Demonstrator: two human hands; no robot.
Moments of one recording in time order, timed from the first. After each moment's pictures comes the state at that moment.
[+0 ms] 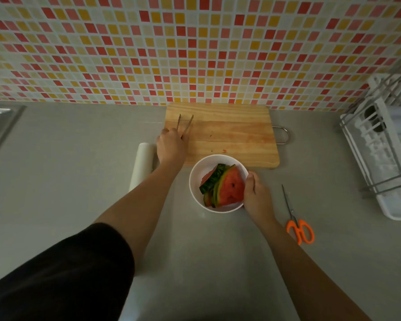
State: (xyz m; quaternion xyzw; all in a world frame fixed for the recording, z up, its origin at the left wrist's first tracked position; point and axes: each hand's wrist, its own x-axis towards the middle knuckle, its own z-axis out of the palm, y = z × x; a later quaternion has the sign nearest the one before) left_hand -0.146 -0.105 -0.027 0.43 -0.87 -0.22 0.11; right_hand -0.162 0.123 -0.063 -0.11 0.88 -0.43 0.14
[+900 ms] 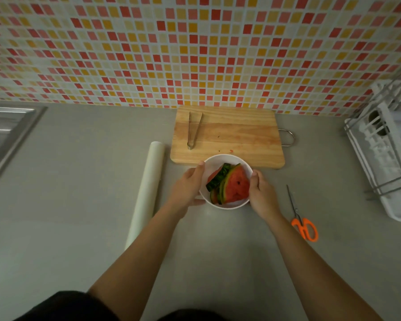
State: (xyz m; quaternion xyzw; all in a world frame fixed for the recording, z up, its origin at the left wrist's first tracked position) left_hand -0.047 -0.029 0.006 0.41 -0.61 -0.68 -0.02; right_hand -0.160 0.122 -0.052 -0.14 0.89 -0.40 0.16
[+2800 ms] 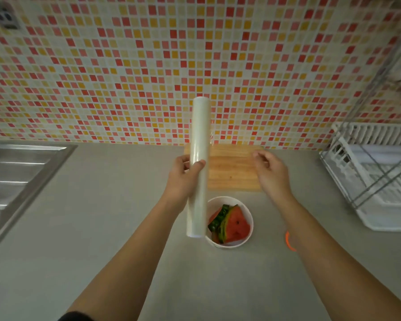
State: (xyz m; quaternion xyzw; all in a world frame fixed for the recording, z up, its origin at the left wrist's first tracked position) left_hand -0.011 -0.039 0.091 0.31 -0.66 -0.65 0.20; right_hand -0.142 0.119 0.086 -0.21 0.80 -0.56 0.01
